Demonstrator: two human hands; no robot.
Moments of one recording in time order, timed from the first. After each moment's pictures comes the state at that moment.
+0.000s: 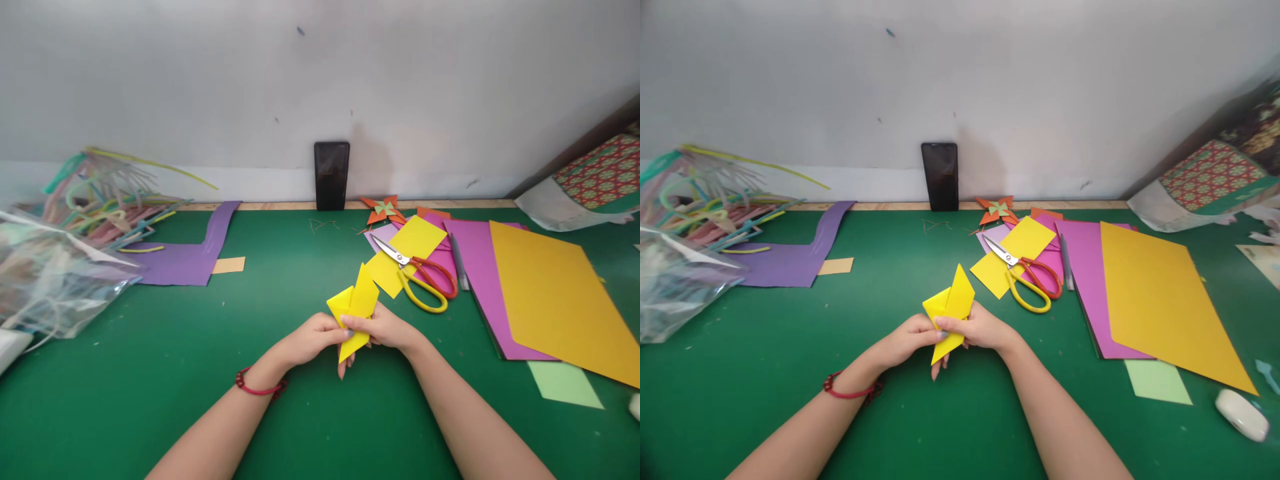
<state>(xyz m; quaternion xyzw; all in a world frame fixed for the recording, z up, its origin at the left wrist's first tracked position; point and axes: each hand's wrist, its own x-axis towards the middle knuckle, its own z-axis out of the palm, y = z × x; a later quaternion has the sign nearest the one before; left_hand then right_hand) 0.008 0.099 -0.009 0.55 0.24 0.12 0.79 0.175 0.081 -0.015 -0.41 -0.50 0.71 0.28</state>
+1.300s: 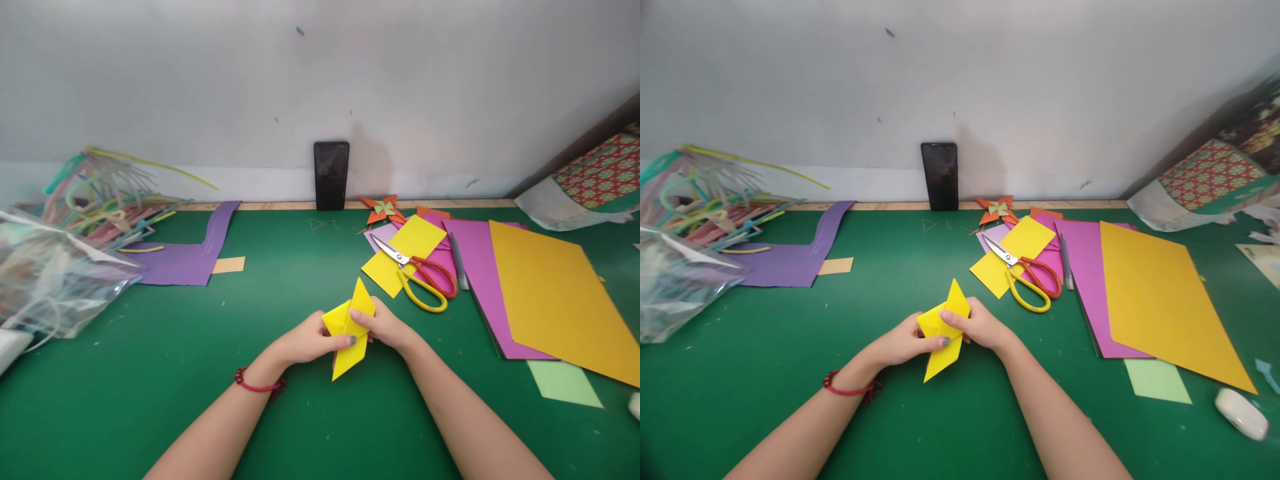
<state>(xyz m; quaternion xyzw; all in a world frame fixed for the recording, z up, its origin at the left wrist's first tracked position) 0.004 0.099 -0.011 0.57 0.33 0.11 0.74 0.177 0.081 -0.020 -0.42 -0.51 0.68 0.32</state>
